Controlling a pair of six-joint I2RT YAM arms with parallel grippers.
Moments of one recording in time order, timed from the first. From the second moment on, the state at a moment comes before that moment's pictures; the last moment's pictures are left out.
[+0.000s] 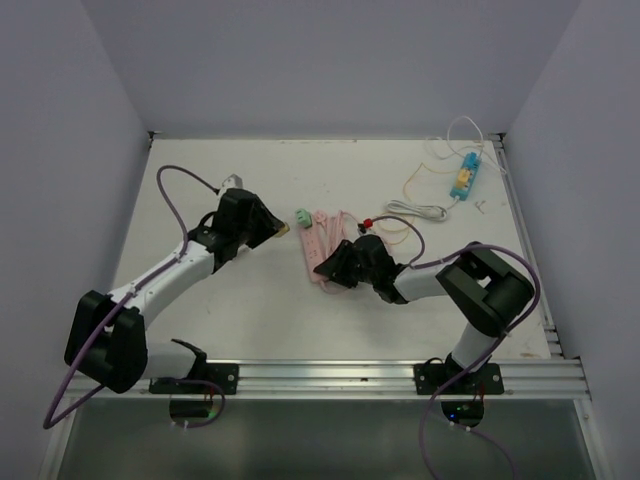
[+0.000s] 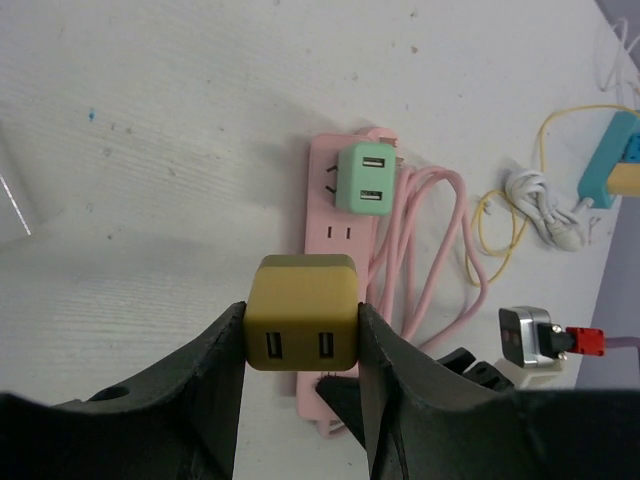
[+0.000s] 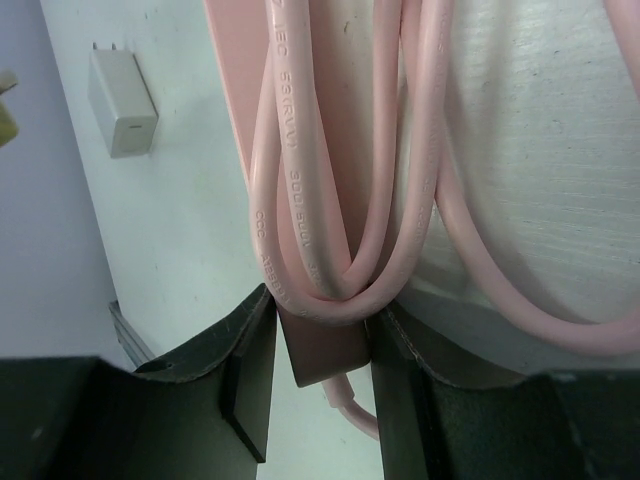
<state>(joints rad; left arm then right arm) -0.43 1.34 0.86 -0.24 -0.09 -0.94 0.73 1.73 0.60 0.50 -0.09 1.10</state>
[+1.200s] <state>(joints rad) -0.36 1.47 0.87 -0.10 -0.10 -0.82 0.71 1.64 0.61 0.34 -0.18 0.89</state>
